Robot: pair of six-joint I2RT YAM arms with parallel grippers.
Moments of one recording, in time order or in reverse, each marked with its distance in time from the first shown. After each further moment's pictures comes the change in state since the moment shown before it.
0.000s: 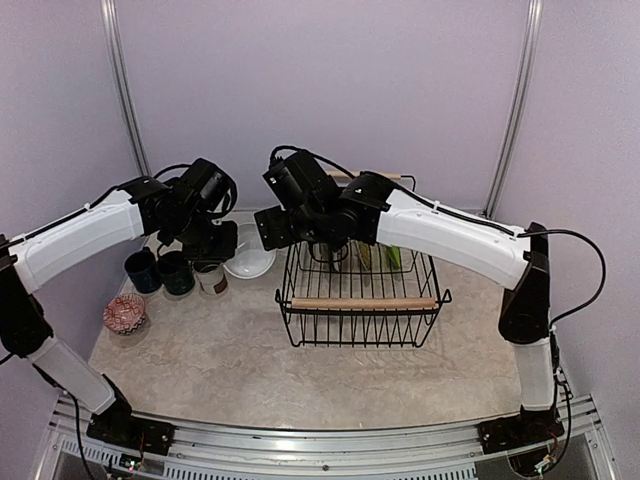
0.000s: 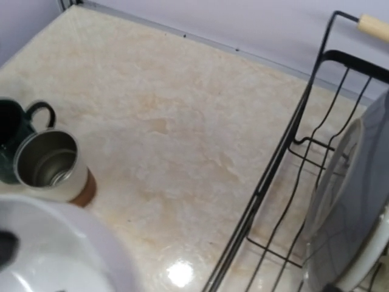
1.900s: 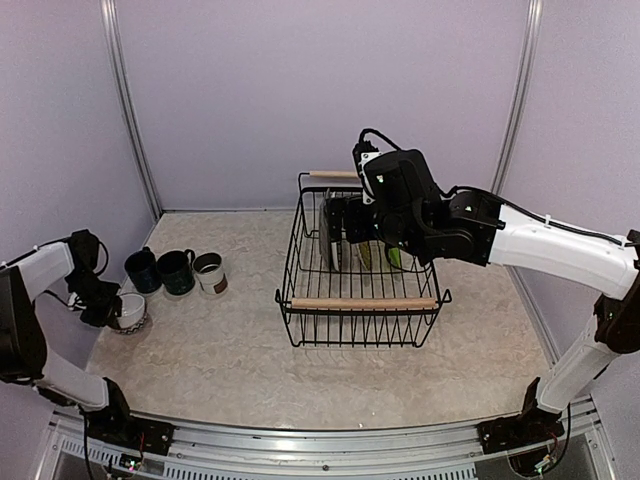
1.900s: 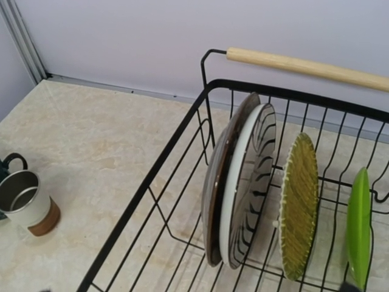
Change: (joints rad) left arm 0.994 -0.207 -0.551 -0.056 0.204 -0.652; right arm -0.035 -0.580 -0.703 0.314 0.085 0.010
